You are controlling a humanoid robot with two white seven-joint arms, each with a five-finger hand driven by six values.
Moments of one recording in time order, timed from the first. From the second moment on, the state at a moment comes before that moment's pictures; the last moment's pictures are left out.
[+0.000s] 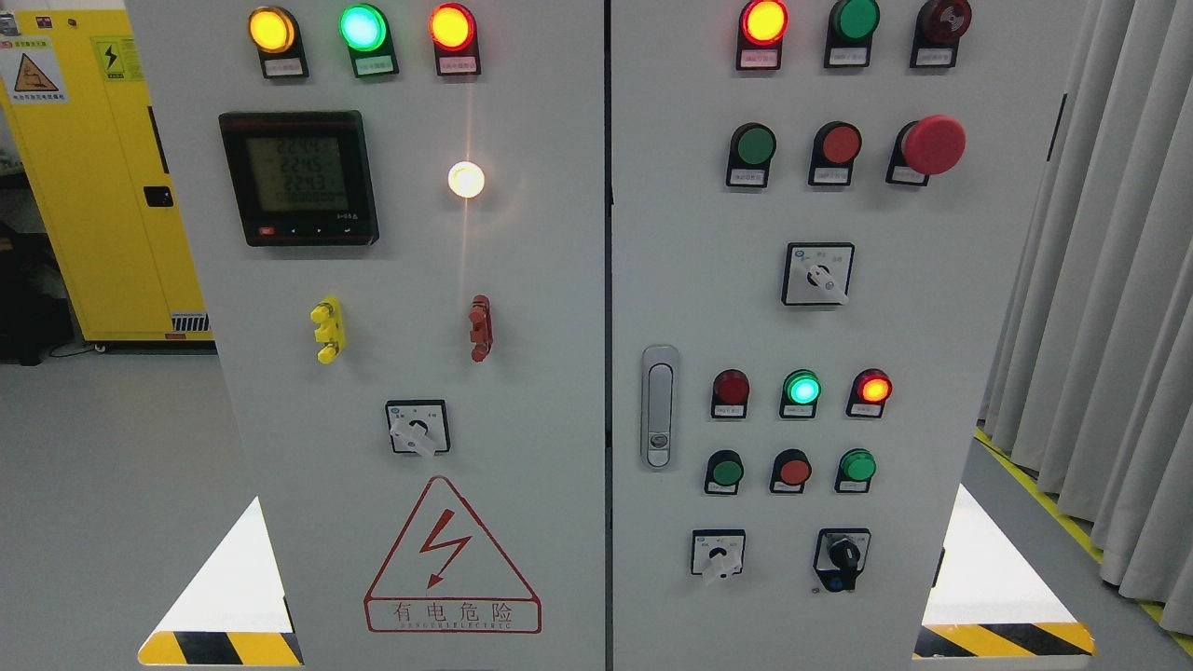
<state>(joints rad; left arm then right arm) 0.00 0.04 -0.17 0.00 0.10 -0.12 0.05 0.00 -0.08 -0.15 -0.12 0.18 0.13 0.17</state>
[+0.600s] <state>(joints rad) 0.00 0.04 -0.17 0.00 0.10 -0.12 0.05 0.00 -0.10 -0.15 -0.13 0.19 0.13 0.17</state>
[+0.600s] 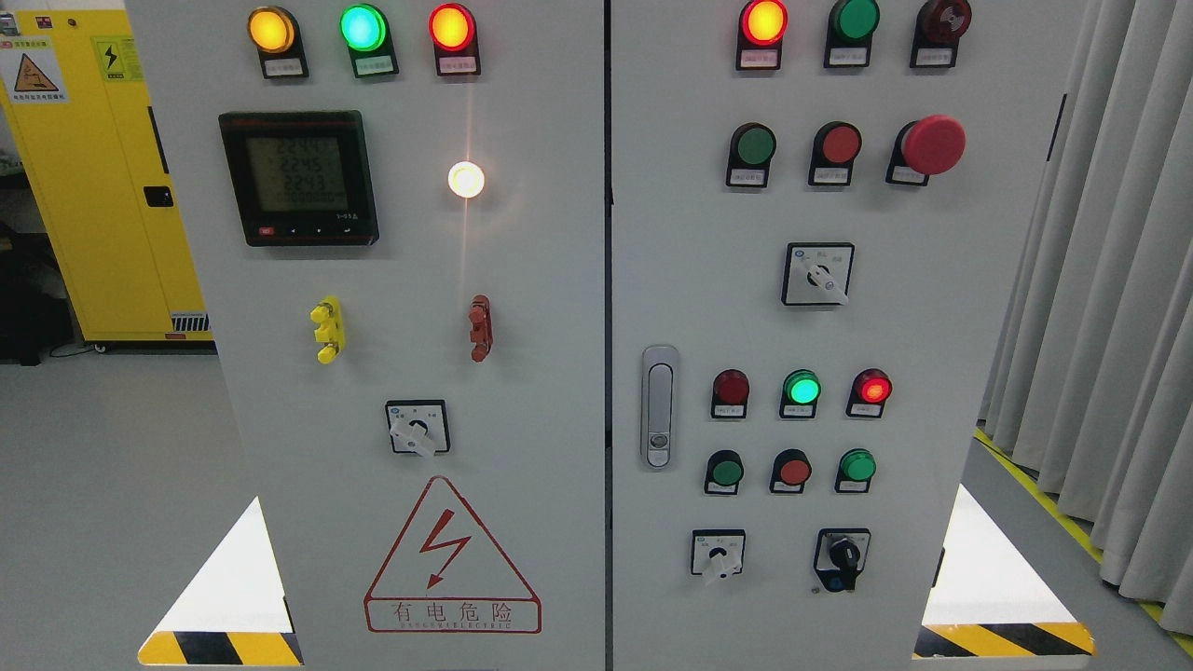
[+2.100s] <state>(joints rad) 0.00 0.02 -0.17 0.00 0.10 -0.12 0.05 -0.11 0.02 0.03 -0.76 0.42 0.18 0.25</state>
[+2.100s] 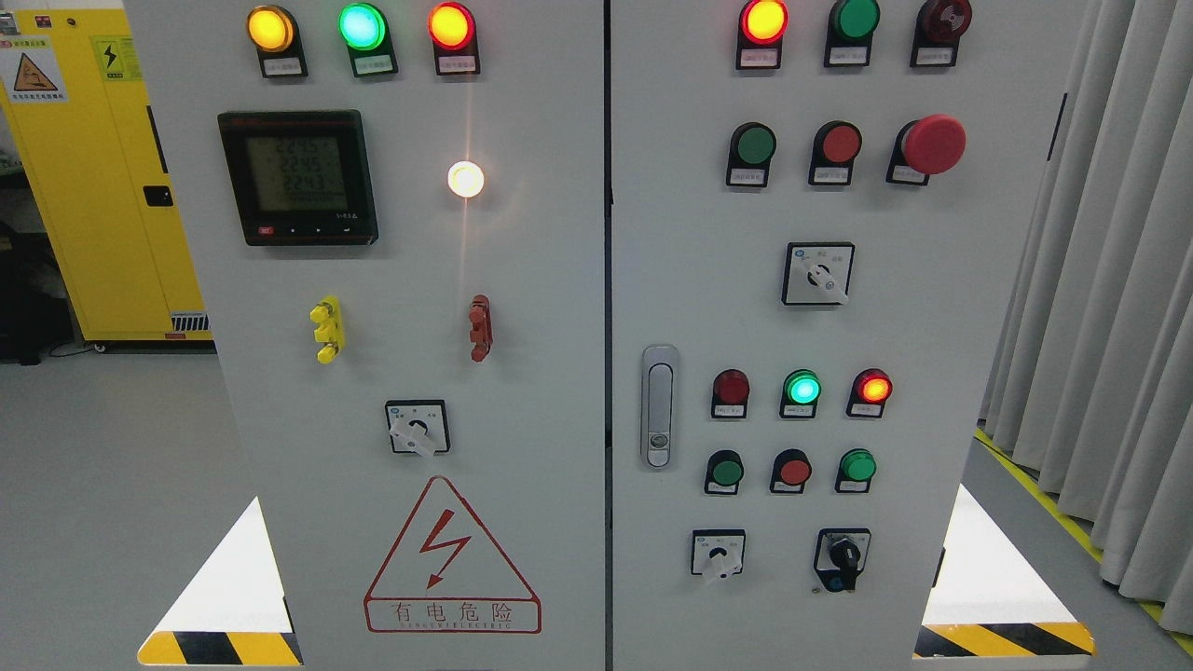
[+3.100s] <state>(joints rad) 0.00 -0.04 -0.17 0.00 0.10 -0.12 0.06 0.05 0.03 0.12 -1.40 0.75 -0.22 0.28</state>
